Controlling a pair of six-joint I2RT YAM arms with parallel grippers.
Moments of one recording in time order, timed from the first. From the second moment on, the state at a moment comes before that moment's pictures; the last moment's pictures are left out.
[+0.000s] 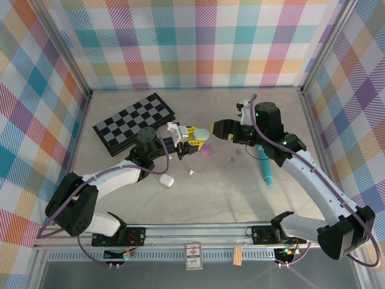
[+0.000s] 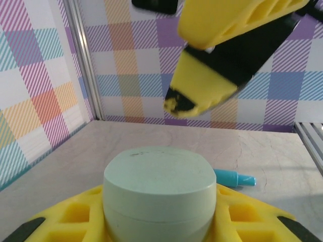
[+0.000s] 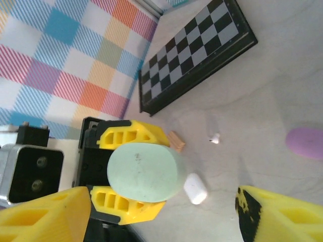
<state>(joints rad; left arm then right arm) -0.57 1.40 0.71 0.73 0.68 0.10 0.46 1.16 1.09 -0.40 -0.56 0.70</state>
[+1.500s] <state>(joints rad) -0.61 1.39 0.72 0.79 0.63 0.07 0.49 1.30 0.80 0.45 -0.79 1.35</state>
